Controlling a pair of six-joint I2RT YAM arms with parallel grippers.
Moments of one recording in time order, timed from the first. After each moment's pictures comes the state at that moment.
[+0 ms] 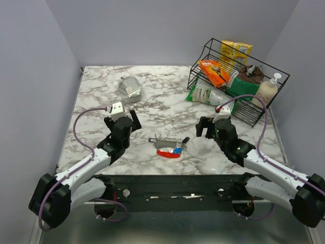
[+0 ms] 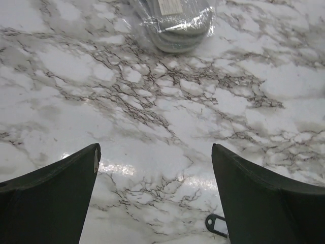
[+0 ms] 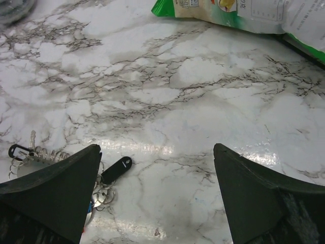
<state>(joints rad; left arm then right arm) -0.57 1.03 0.48 0.12 -0.62 -0.48 0.65 0.96 0.50 0.02 0.40 0.37</state>
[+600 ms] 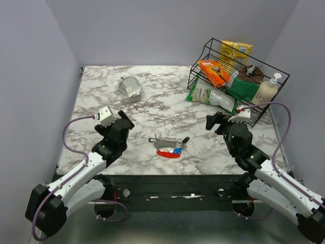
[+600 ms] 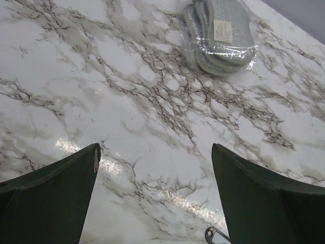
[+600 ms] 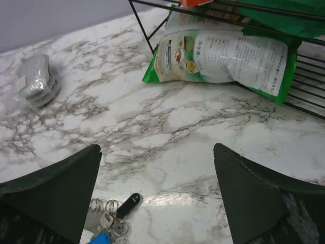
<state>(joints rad) -0.56 0.88 0.49 -0.11 -0.82 -0.74 0.65 0.72 0.50 0.01 0.56 0.42</state>
